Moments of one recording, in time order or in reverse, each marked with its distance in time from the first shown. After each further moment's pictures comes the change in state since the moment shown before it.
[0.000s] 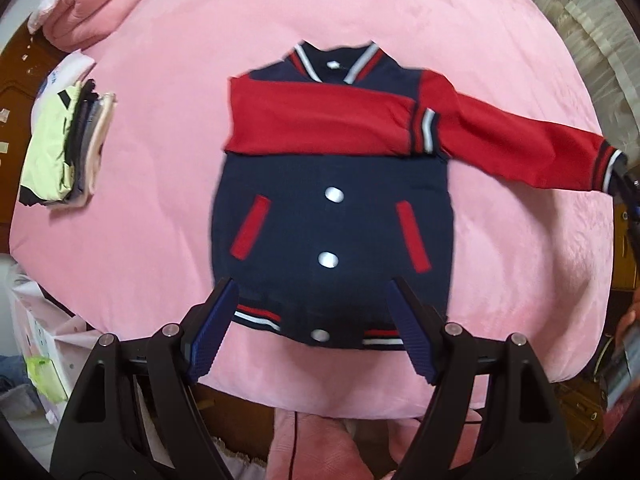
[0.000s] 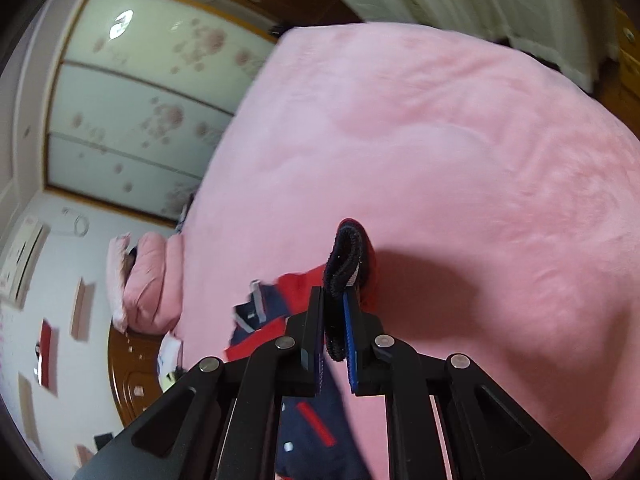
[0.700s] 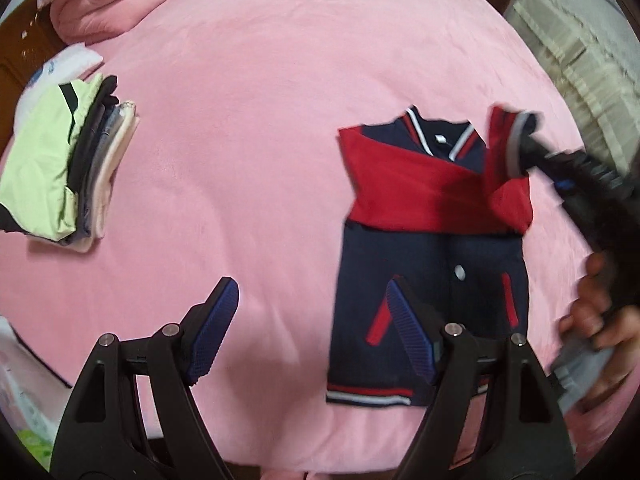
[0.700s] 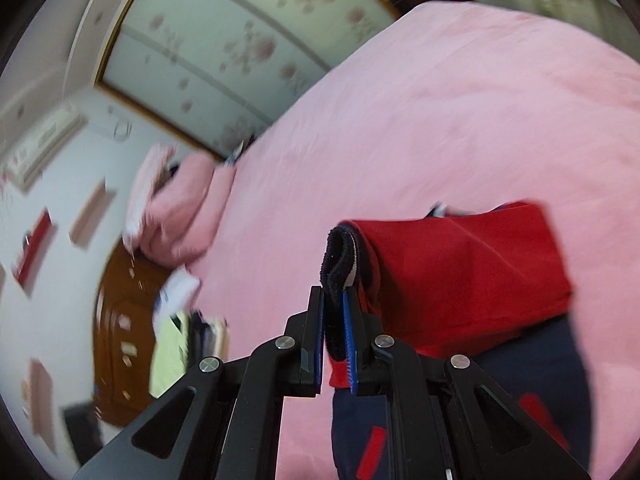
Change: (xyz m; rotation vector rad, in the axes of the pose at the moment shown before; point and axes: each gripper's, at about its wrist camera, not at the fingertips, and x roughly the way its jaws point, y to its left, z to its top) left arm 0.058 0.228 0.033 -0.056 -0.173 -0.169; right arm 0.182 0.299 -0.182 -0.334 0.062 0.078
